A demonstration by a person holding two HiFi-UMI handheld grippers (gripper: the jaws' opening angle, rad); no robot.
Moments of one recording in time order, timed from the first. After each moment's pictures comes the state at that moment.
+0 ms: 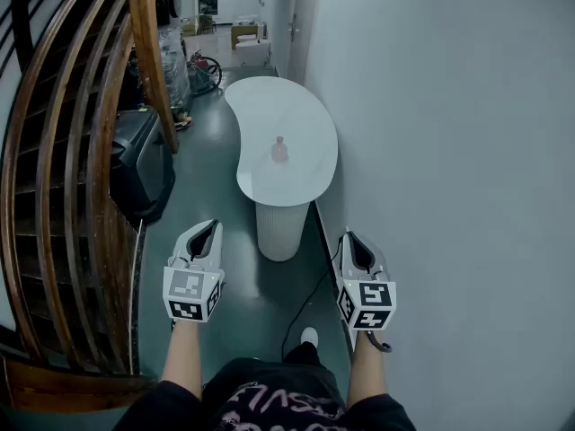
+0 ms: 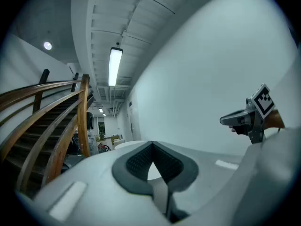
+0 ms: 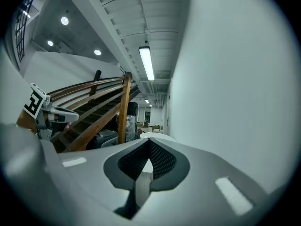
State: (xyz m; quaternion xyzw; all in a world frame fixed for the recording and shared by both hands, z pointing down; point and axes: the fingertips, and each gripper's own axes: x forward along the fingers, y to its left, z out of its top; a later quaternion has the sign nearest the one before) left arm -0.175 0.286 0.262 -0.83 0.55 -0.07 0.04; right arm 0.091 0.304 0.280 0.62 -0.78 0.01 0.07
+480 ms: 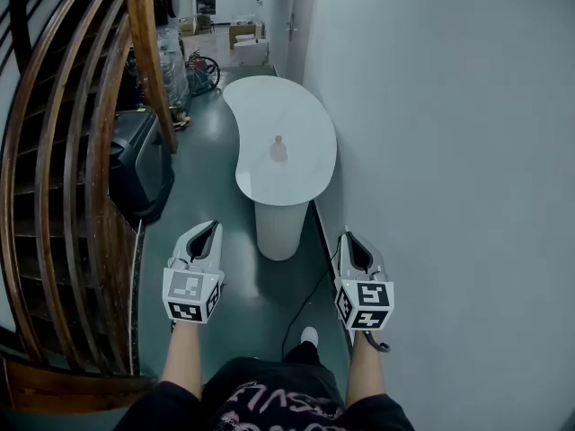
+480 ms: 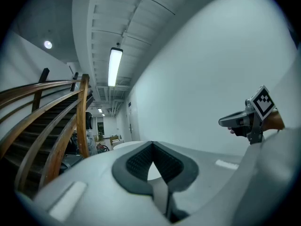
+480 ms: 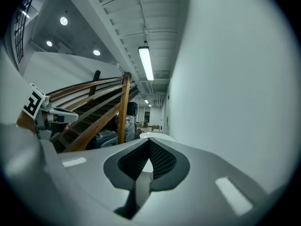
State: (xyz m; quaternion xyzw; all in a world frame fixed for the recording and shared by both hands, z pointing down) left arm -0.174 0.289 0.262 -0.84 0.54 -0.07 0.04; right arm 0.089 0.306 0.282 0.62 -0.78 0.01 0.06
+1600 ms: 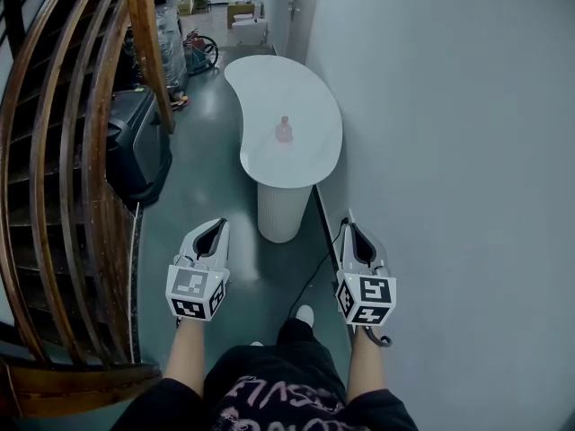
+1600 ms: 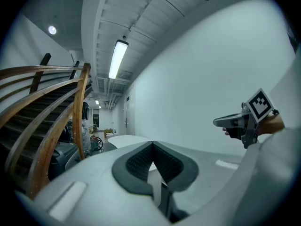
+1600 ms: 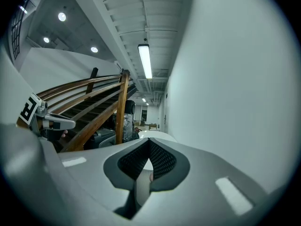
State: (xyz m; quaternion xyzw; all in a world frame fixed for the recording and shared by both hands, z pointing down) left arm -0.189 0.295 0.298 -0.85 0.52 -0.06 -0.01; right arm 0.065 0.311 0.292 0.64 -0.76 0.02 0.07
